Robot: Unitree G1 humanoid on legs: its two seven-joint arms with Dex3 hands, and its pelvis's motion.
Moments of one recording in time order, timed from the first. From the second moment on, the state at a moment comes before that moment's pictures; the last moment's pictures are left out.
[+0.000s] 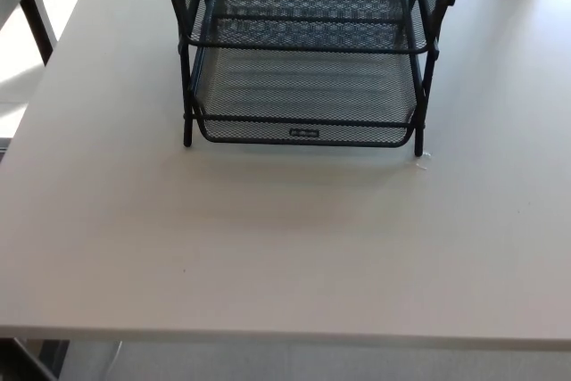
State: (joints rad) left_arm 0.33 0.72 0.17 0.26 0.22 -0.11 -0.12; right_arm 0.14 -0.62 0.09 0.80 -0.37 -0.01 -0.17
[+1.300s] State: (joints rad) left_arm 0.46 0.92 0.23 -0.07 0.27 -0.20 -0.25; right_arm 0.21 -0.97 -0.23 0.72 -0.37 0.06 -0.29
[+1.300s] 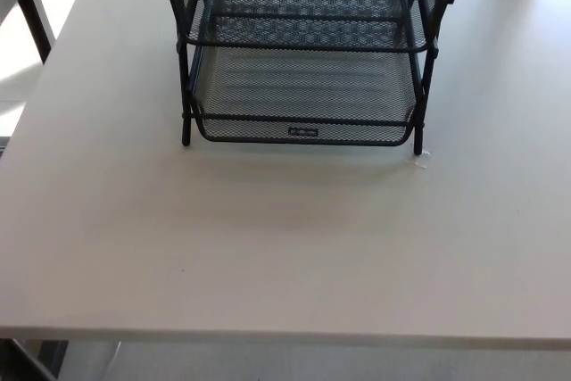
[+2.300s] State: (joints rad) left_arm 0.47 0.91 0.24 -0.06 0.27 -0.20 -0.27; right_arm -0.20 -0.99 -0.12 -0.18 -0.54 0.12 -0.23
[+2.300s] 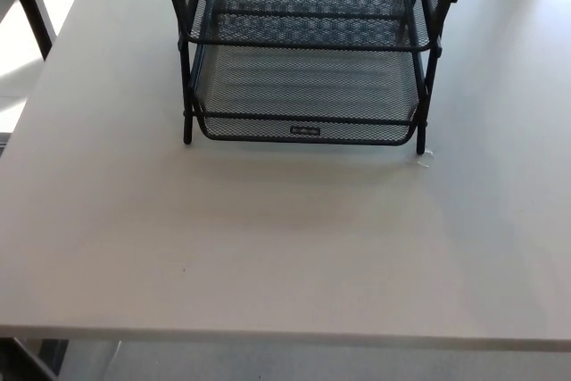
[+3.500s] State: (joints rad) left_arm 0.44 0.88 0.25 -0.07 0.28 -0.21 -0.28; right_arm -0.76 -0.51 0.49 0.02 -0.85 0.00 -0.05
